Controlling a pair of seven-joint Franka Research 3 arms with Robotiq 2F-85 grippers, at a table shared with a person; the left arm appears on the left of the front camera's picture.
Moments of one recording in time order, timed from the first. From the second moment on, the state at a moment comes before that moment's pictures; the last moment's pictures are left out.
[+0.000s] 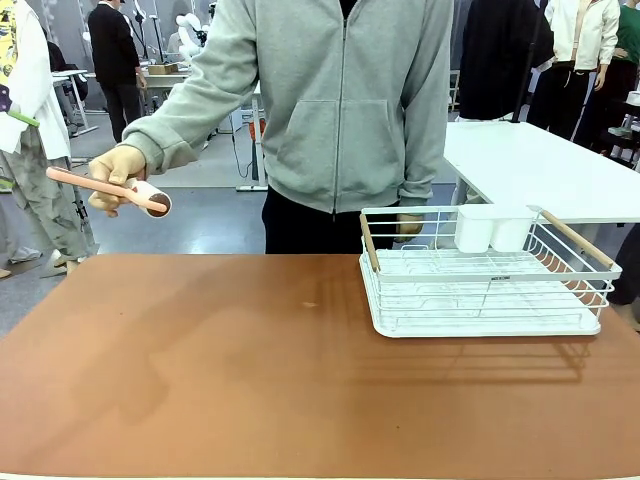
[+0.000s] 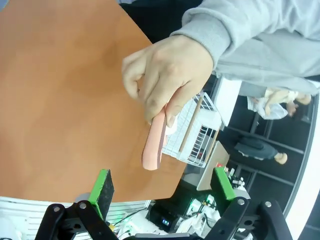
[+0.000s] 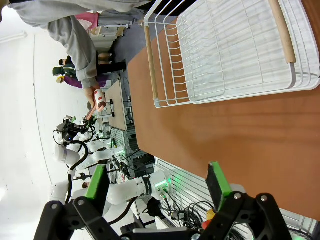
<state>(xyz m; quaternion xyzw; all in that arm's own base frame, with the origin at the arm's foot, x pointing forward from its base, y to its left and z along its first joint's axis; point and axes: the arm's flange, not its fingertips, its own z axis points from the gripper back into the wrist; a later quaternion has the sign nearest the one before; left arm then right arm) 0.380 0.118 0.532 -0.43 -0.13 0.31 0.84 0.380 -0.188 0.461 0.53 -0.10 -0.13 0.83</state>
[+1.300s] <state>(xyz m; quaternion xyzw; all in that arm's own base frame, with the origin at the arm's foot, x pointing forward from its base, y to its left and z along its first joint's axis) 0.374 0.076 0.488 -0.42 -0.16 0.41 0.80 0.380 -0.188 0.461 0.53 -0.10 -0.13 0.83</state>
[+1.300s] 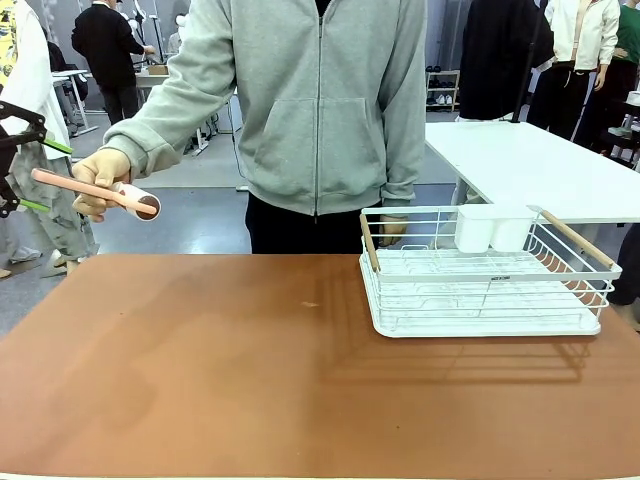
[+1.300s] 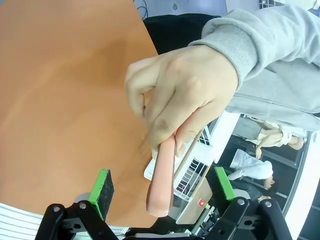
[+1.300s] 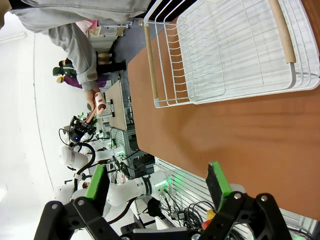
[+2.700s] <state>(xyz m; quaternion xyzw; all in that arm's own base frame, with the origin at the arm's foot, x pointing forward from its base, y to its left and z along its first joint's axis) 0.376 0.068 0.488 -0.44 -0.16 0.41 0.78 0.380 -0.188 0.461 0.53 -0.10 -0.13 0.83</state>
